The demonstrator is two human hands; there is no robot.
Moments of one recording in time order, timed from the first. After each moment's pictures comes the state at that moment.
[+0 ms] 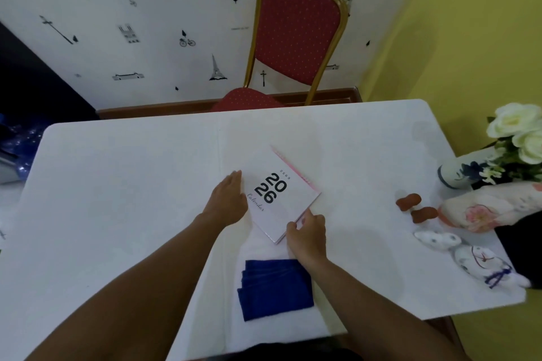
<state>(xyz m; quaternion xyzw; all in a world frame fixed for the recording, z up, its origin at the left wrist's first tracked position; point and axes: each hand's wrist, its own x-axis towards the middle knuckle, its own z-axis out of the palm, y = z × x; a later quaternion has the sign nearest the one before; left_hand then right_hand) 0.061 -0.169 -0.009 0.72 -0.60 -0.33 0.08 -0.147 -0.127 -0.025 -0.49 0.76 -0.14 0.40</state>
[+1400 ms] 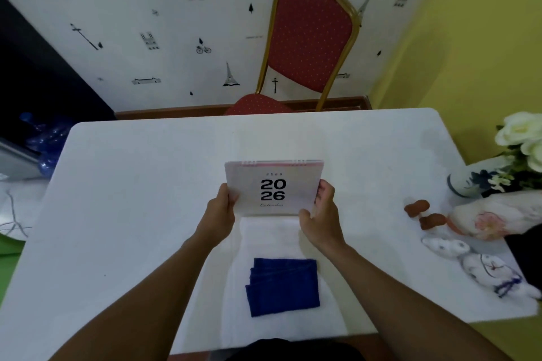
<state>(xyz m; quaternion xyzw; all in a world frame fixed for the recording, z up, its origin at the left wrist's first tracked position) 0.081 -0.112 0.016 0.71 -0.49 -0.41 0.27 -0.162 -0.150 0.009 -0.58 0.59 -0.30 0.47</state>
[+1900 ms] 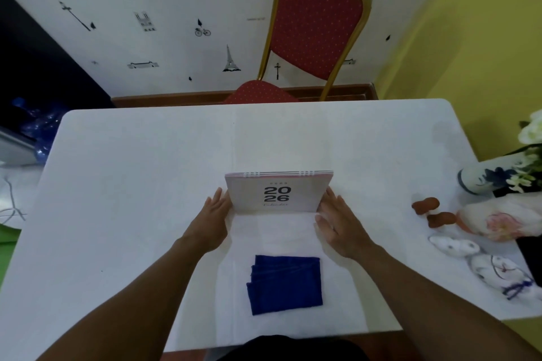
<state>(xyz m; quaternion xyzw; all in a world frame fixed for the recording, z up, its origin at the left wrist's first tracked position) 0.114 -0.099 -0.036 0.67 -0.66 -0.34 0.03 -0.226 -0.165 -0.043 -0.80 0.47 -0.08 0.35</state>
